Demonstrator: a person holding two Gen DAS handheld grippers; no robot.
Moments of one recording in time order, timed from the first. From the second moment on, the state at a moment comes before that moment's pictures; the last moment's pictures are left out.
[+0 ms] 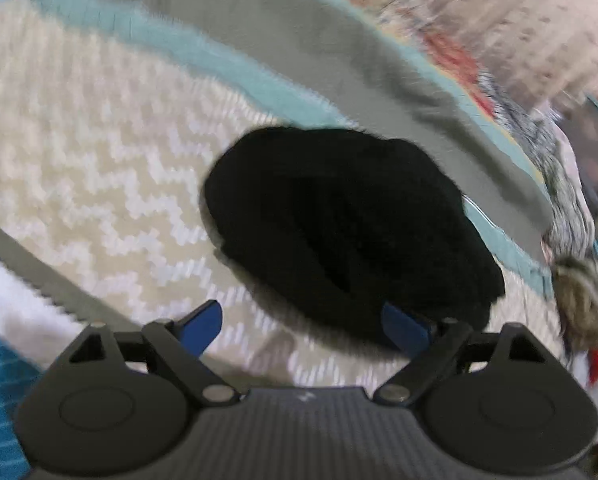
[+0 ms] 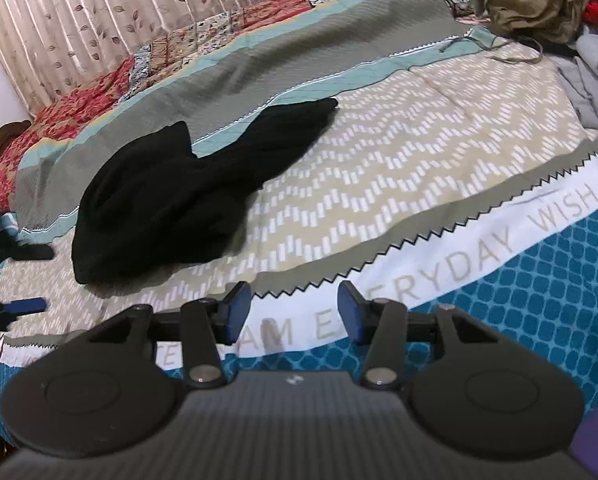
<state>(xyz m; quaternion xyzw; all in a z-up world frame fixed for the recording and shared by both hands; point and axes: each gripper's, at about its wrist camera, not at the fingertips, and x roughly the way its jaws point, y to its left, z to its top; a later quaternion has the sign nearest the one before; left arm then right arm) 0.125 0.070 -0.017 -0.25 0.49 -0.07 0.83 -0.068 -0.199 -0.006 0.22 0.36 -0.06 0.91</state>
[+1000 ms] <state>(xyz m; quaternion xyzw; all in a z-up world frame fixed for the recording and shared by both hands) -0.023 0.224 0.066 -0.38 0.37 -0.06 0.85 0.095 -0.256 -0.030 0.38 0.39 -0.07 0.84</state>
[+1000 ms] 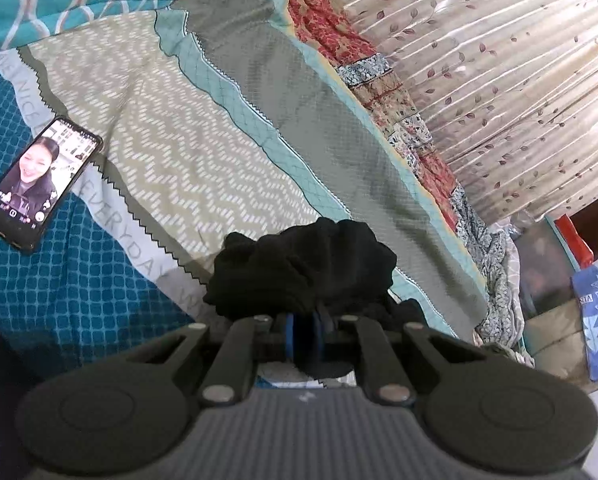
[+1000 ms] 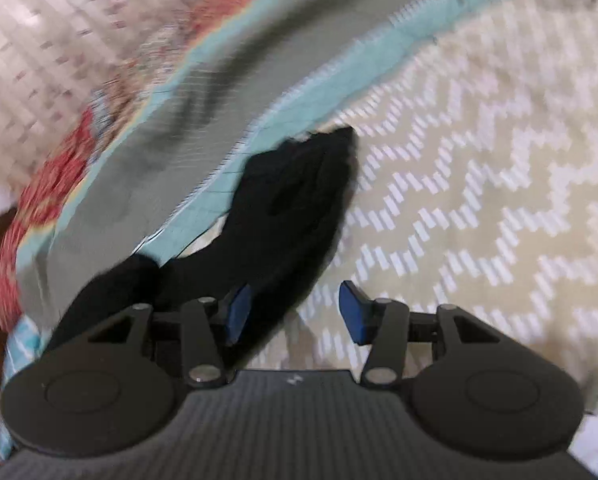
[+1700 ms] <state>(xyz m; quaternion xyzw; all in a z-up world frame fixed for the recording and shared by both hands) 0.048 0.189 0.126 -0.34 0.28 -0.12 0.89 0.122 -0.334 0.157 0.31 0.23 -0.09 0.92</state>
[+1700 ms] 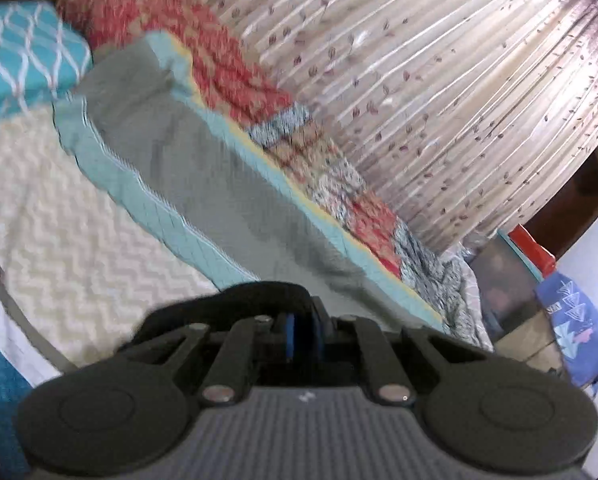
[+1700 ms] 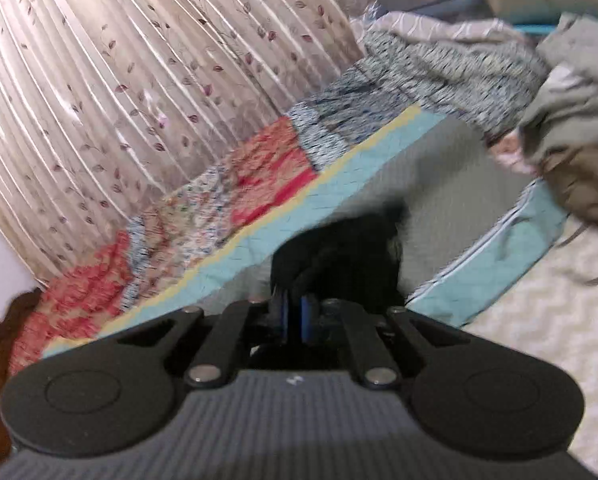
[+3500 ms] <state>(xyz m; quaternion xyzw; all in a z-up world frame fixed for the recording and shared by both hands) 0.015 0.163 -0.004 -0.33 0.49 -0.11 0.80 0.024 -0.413 0.077 0.30 0.30 -0.16 0.89</state>
